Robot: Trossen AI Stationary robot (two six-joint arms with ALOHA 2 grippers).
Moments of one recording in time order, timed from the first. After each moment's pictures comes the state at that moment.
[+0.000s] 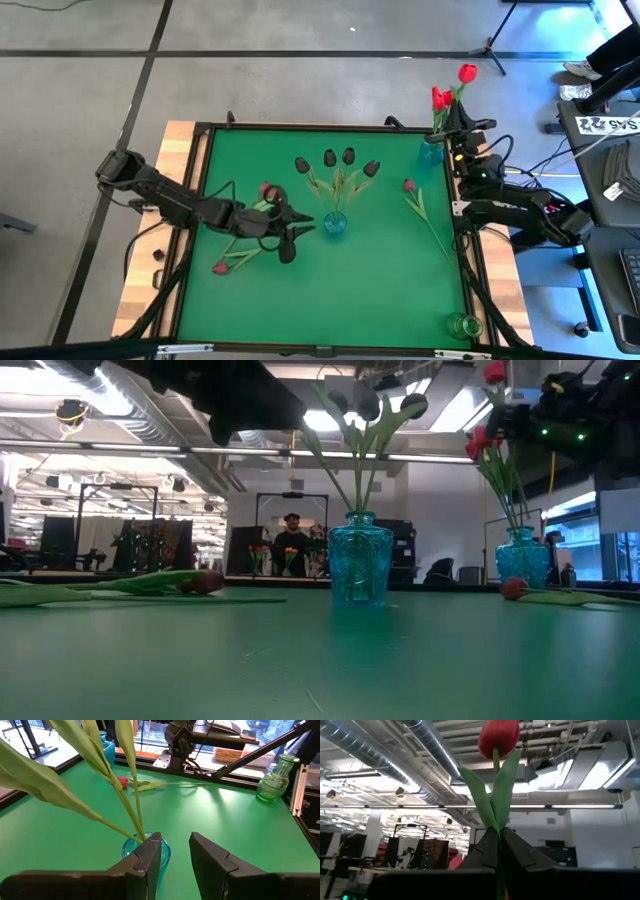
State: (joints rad) left arm -0.29 1.40 0.73 0.29 -0.49 -0.28; right arm -0.90 0.98 0.15 1.57 0.22 -0.31
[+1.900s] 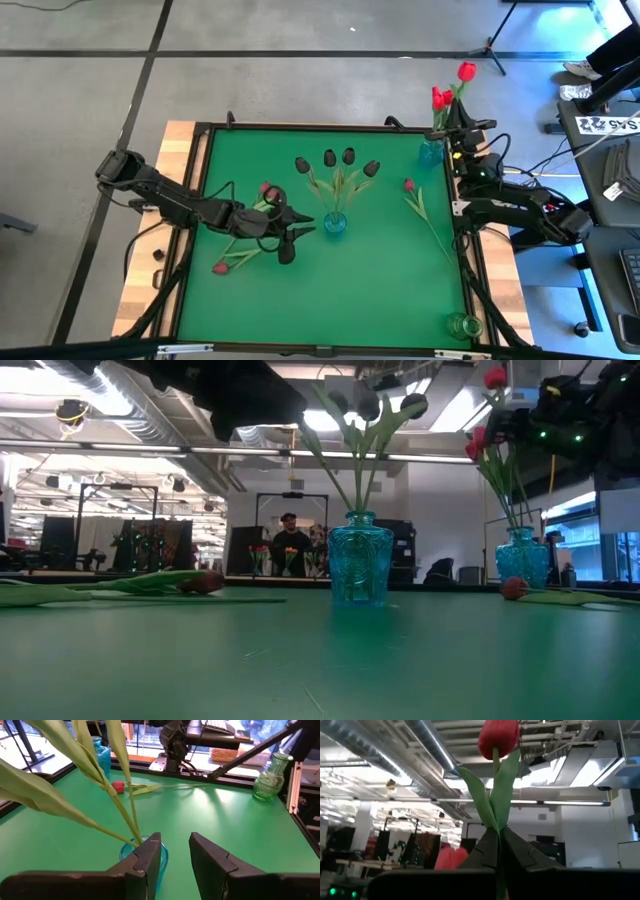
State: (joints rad) left arm -0.29 1.40 0.73 0.31 -0.48 -0.23; right arm -0.92 1.00 0.15 1.57 0.25 -0.34
